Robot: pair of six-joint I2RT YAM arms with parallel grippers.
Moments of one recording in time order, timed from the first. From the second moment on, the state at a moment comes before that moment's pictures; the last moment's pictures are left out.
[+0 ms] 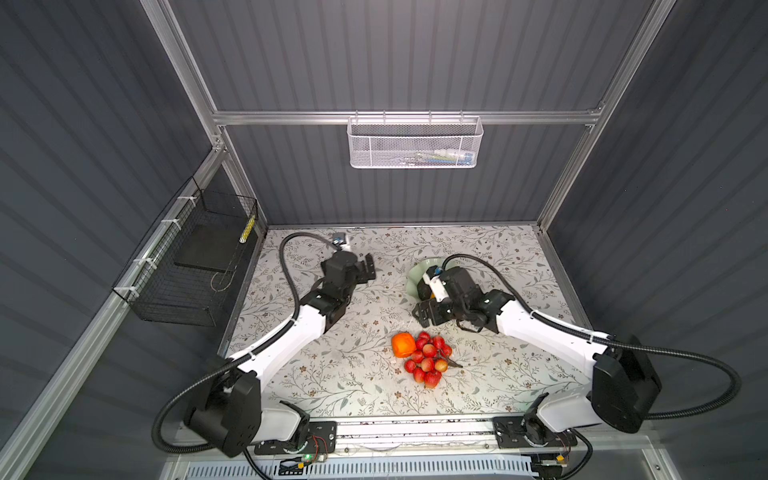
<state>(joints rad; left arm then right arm) -0.45 1.29 0.84 0.03 -0.41 -0.38 0.75 1.49 1.02 -0.44 -0.11 0.30</state>
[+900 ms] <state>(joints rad) -0.42 0.87 0.57 -0.12 -0.69 -0.55 0.91 1.86 1.30 -0.63 -0.18 0.29</state>
